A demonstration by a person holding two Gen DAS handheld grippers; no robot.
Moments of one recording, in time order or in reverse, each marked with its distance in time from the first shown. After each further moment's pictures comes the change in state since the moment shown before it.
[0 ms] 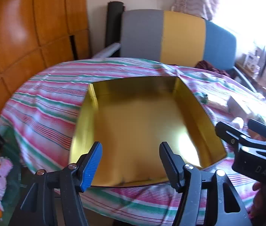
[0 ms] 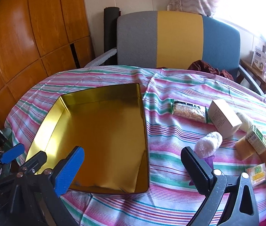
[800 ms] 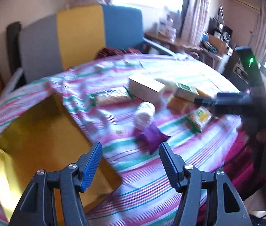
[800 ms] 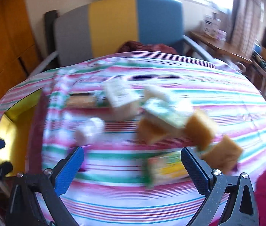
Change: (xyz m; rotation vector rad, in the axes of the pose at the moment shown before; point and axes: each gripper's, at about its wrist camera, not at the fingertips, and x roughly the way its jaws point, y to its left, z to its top) left arm 0.011 -0.173 0.022 0.477 0.085 -0.508; right arm -0.042 -0.233 -0.016 0.263 0.099 -0.267
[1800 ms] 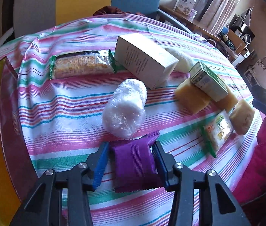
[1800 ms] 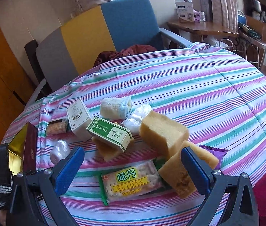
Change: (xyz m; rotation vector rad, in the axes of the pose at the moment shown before) left arm 0.127 -0.023 0.013 -0.198 0.210 -0.002; right arm 0.011 -0.088 0.005 0.190 -0.038 0.095
